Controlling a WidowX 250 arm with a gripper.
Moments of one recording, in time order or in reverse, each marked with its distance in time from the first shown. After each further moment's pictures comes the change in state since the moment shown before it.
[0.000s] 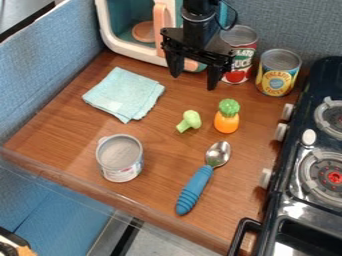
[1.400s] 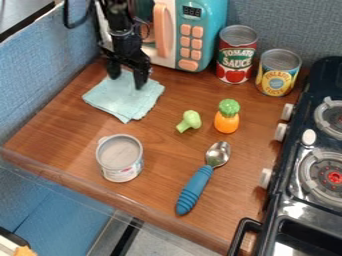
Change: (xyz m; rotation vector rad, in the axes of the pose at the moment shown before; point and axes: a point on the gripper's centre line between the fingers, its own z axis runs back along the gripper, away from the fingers) arm 0.015 0.151 -0.111 -0.004 0.111 -0.031
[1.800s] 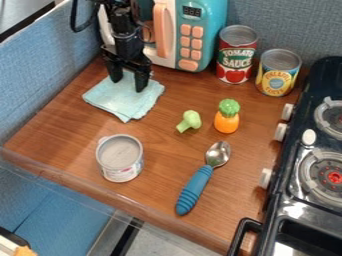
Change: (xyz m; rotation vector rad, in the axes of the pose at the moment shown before) arm 0.002 0.002 -0.005 0.016 0.029 -0.002
